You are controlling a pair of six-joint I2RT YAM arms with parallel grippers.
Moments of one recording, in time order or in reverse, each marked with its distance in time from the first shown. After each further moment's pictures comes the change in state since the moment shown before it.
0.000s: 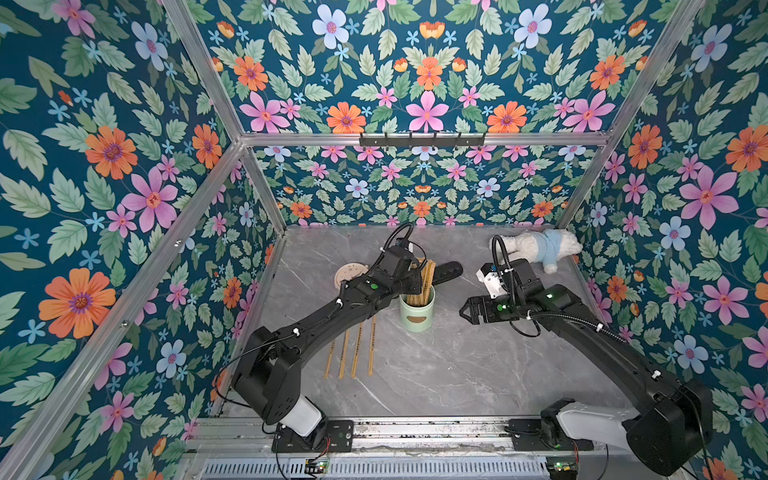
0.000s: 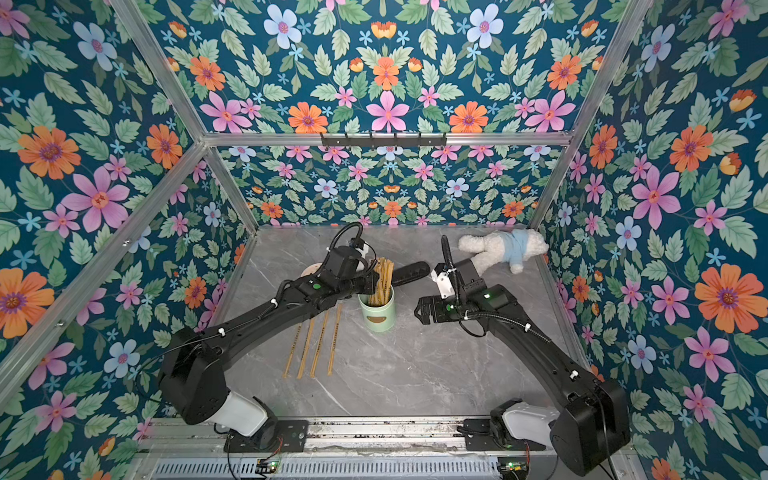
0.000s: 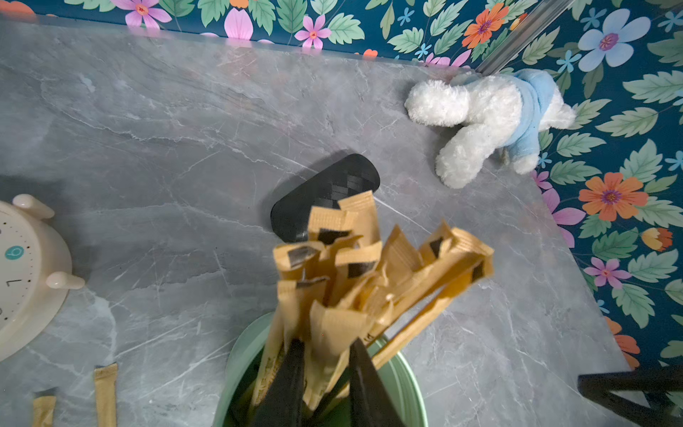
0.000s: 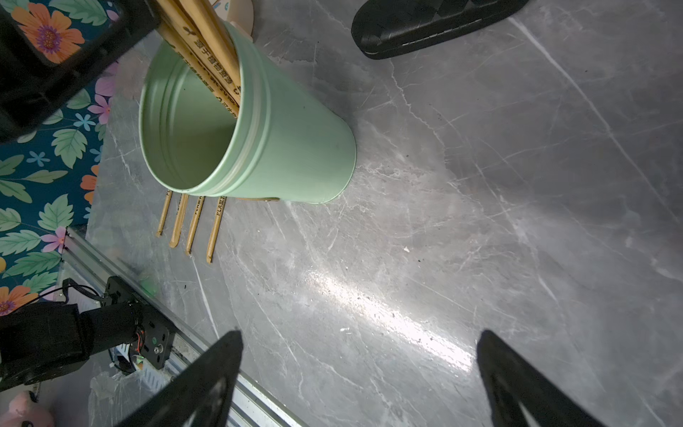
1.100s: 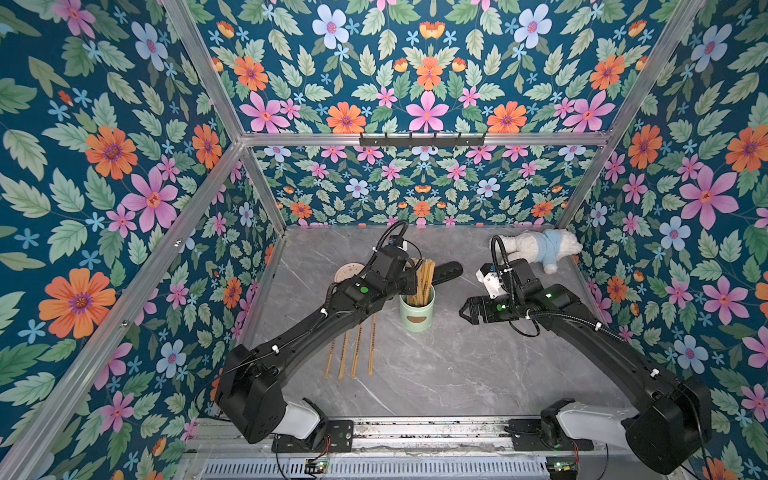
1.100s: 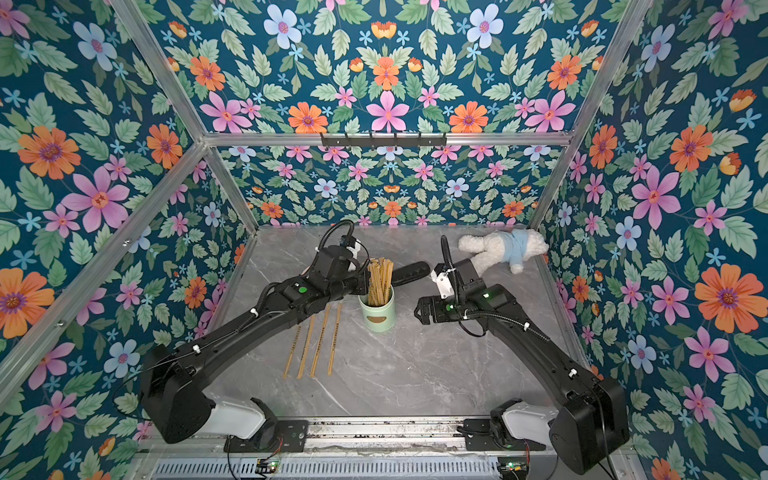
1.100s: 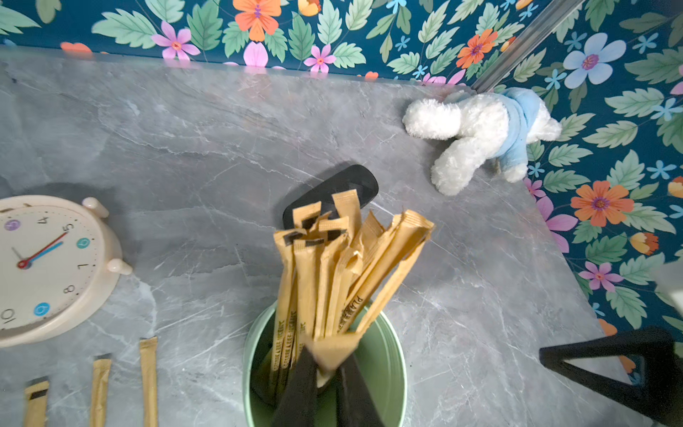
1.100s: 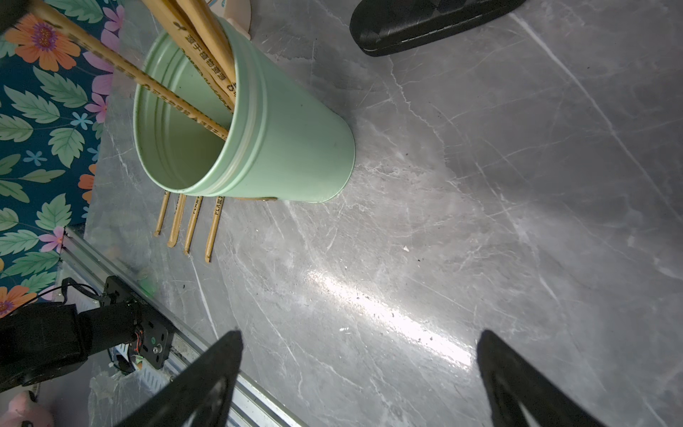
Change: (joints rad) left arm -0.018 -0.124 0.020 -0.111 -0.070 0.017; right arm 0.000 0.005 0.000 0.000 0.000 0.000
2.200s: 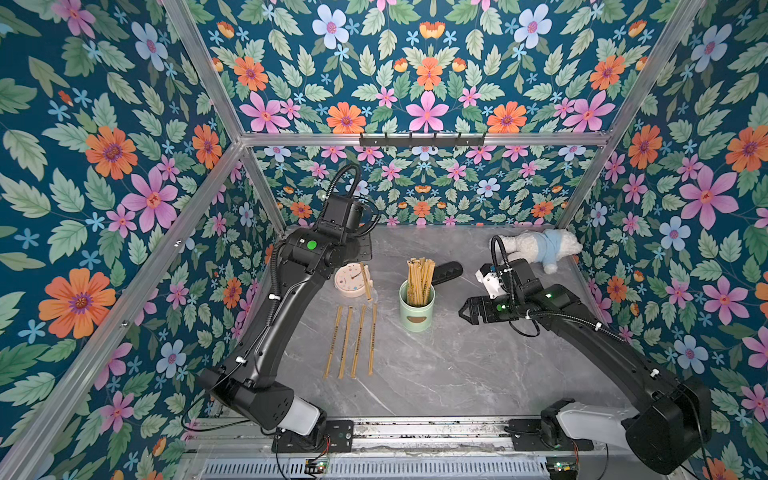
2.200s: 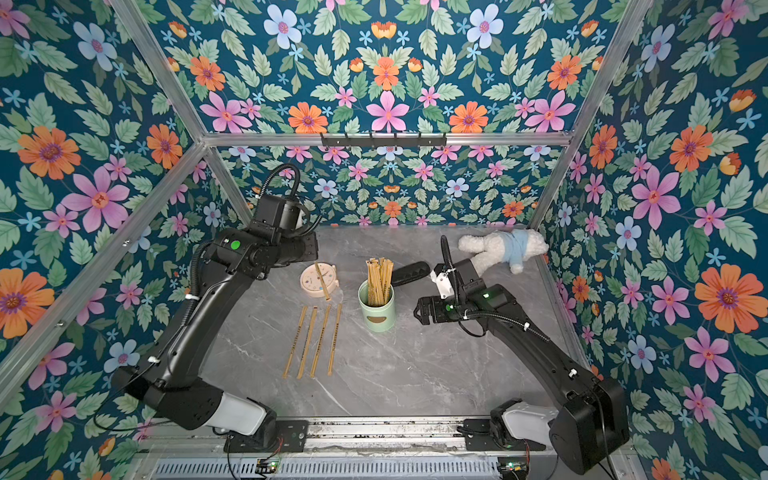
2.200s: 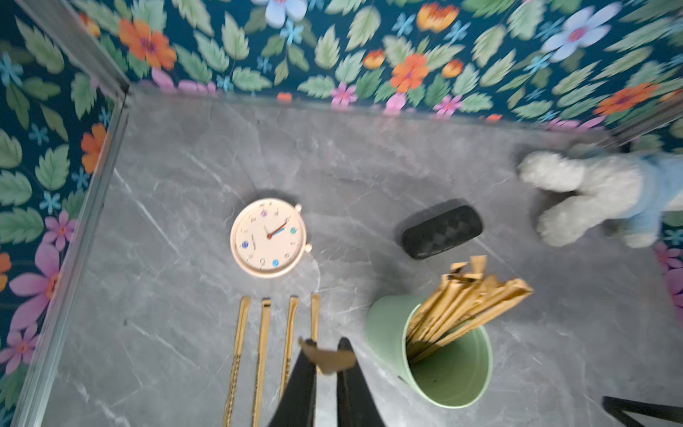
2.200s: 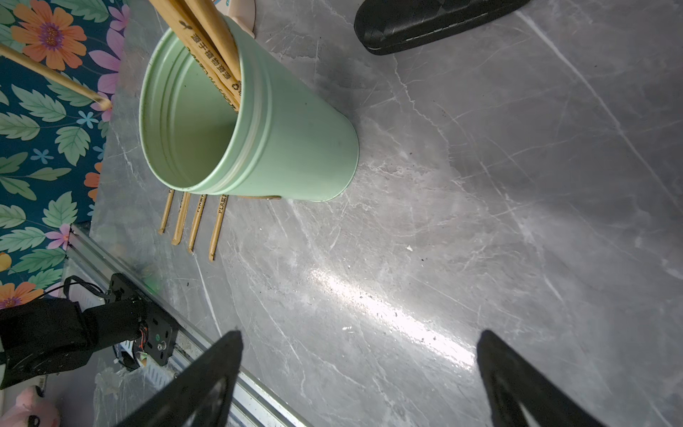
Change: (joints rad) left arm 0.262 0.087 0.591 -0.760 -0.072 0.077; right arm 0.000 0.000 0.000 0.000 -0.011 0.000
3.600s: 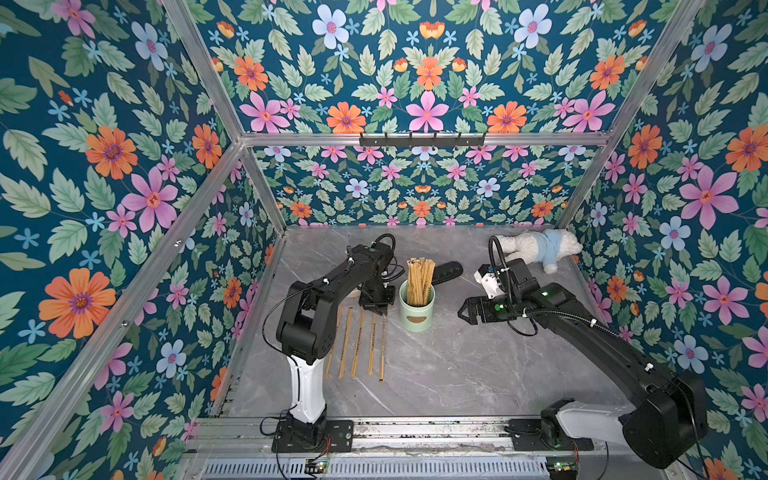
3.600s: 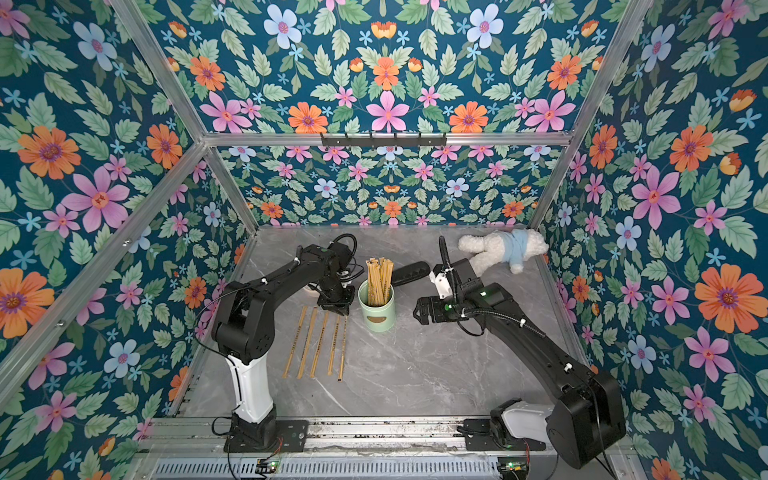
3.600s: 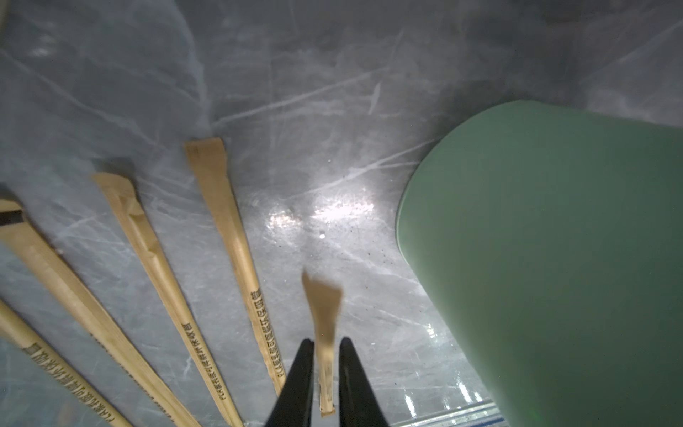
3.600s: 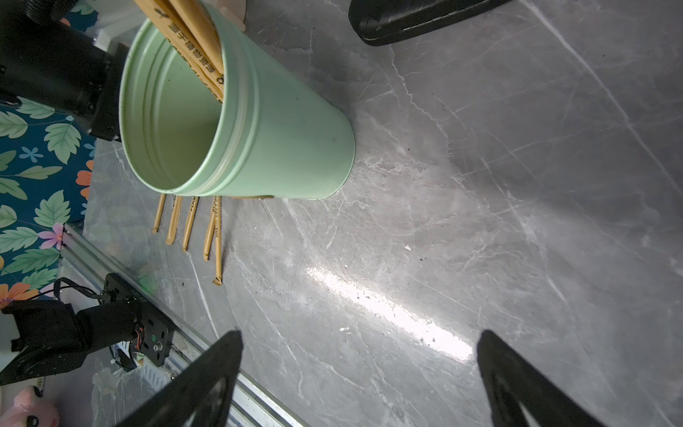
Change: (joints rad) left arm 0.003 0.462 -0.260 0.023 0.395 0.082; right arm 0.000 0.027 0.000 0.004 0.000 0.000
